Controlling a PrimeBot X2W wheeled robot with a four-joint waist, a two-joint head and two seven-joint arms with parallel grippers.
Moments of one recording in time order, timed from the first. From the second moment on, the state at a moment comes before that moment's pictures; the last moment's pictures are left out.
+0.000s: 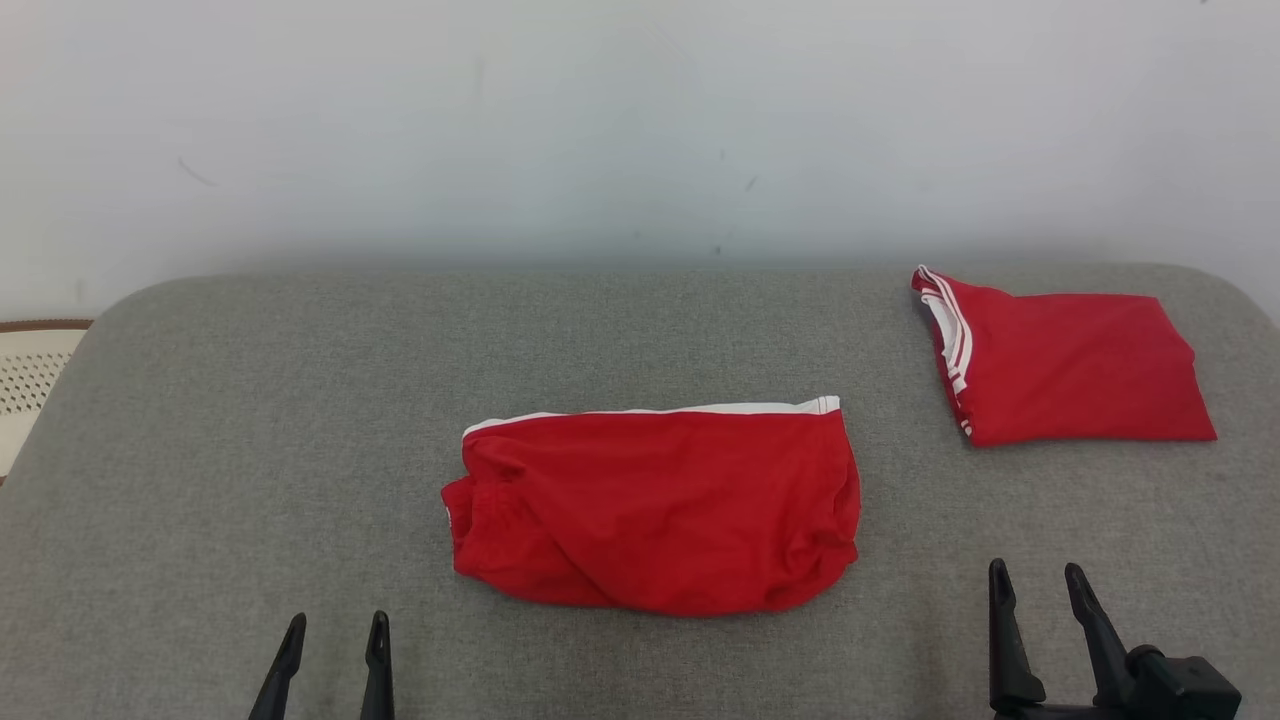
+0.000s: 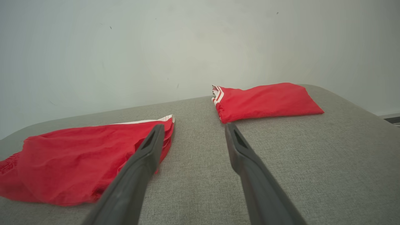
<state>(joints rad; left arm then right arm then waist) 0.02 0.07 -0.06 0.02 -0.11 0.06 -0.26 0.03 -0.05 0.06 0.10 0.12 0.13 -0.24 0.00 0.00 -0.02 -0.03</state>
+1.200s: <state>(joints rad) -0.03 0.06 -0.11 0.07 -0.12 0.04 -0.26 -0.64 -0.14 -0.08 0.92 0.03 0.13 0.04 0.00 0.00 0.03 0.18</state>
